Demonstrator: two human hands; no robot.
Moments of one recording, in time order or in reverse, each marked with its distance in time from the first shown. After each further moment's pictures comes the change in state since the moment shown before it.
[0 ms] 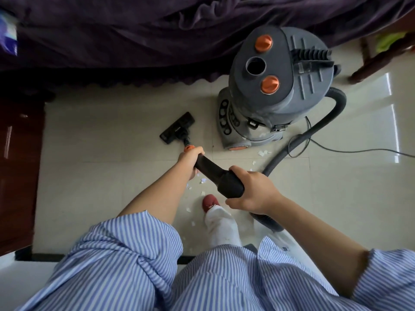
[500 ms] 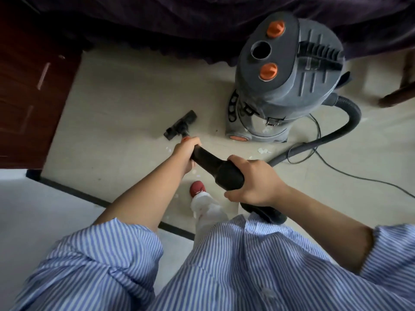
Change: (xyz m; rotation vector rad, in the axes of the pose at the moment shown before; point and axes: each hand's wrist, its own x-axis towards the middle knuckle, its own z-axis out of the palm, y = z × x) left_hand -0.067 -0.081 0.067 -0.271 0.142 0.011; right_hand -0.074 0.077 -0.065 -0.135 -0.192 -0.266
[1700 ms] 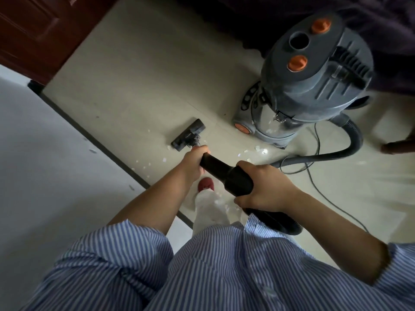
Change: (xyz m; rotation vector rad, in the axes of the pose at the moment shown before) left_hand -0.059 -0.131 0.016 -0.381 -0.038 -0.115; right_hand -0.074 0.022 -0.003 -0.296 -0.311 -0.154
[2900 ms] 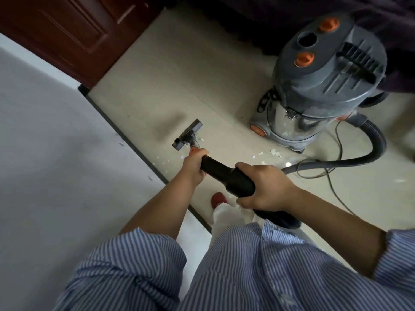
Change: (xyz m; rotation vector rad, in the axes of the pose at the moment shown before) left_hand -0.068 -0.060 -0.011 -0.203 0.124 0.161; right_hand -0.059 0.023 0.033 -0.069 0.048 -0.266
